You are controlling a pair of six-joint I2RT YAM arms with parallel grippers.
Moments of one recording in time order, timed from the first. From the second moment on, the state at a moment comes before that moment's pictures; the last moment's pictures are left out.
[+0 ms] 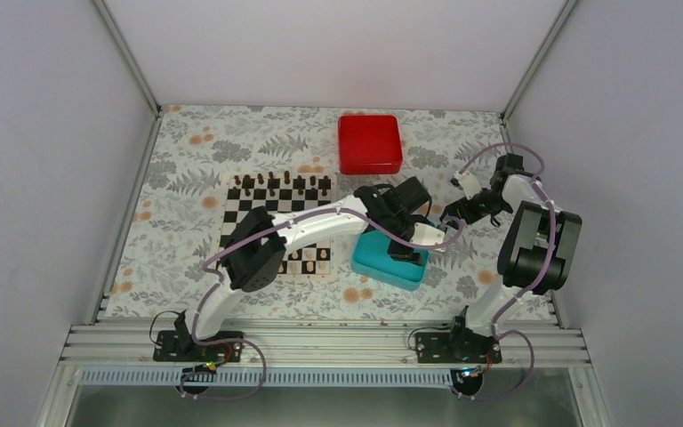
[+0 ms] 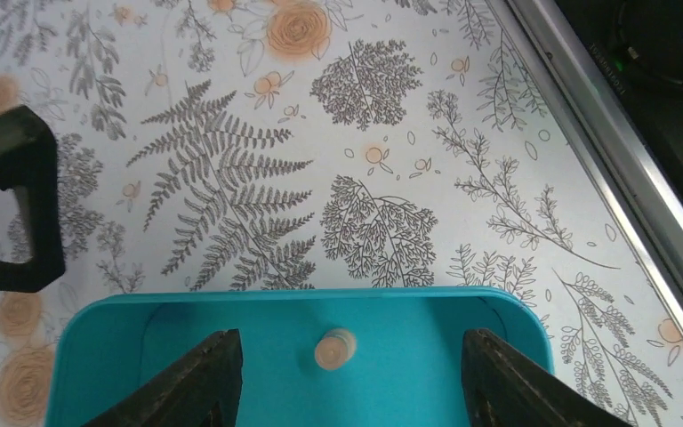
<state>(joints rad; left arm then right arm) -1.07 2.20 1.92 -0.69 0.43 0.73 -0.29 1.74 1.13 -0.78 -0.43 -0.79</state>
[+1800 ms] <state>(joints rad) -1.06 2.39 2.01 -0.72 0.36 0.77 -0.30 1.74 1.14 -0.74 -0.46 -0.80</state>
